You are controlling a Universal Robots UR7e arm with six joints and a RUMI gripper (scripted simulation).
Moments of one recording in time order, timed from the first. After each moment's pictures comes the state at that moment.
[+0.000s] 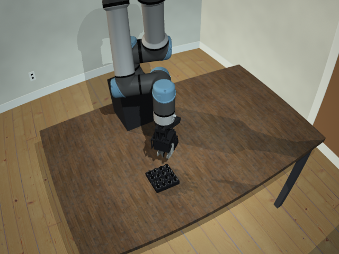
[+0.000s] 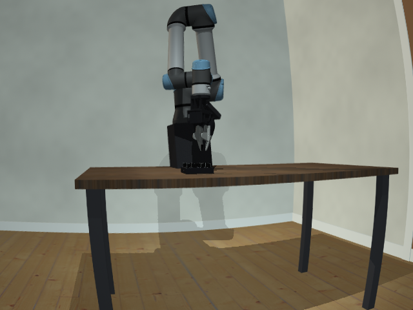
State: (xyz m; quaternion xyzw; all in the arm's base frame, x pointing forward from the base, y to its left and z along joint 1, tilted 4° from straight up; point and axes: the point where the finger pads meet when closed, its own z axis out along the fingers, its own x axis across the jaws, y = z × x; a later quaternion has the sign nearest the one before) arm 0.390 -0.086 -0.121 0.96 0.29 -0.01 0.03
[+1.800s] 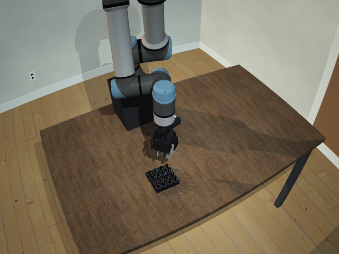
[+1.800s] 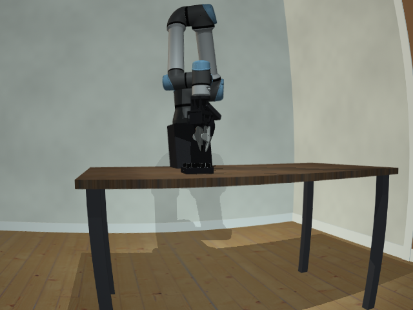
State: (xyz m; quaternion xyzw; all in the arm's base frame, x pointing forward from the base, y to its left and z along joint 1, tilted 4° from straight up) arm 0.390 -0.086 -0.124 0.96 0.28 -0.02 0.03
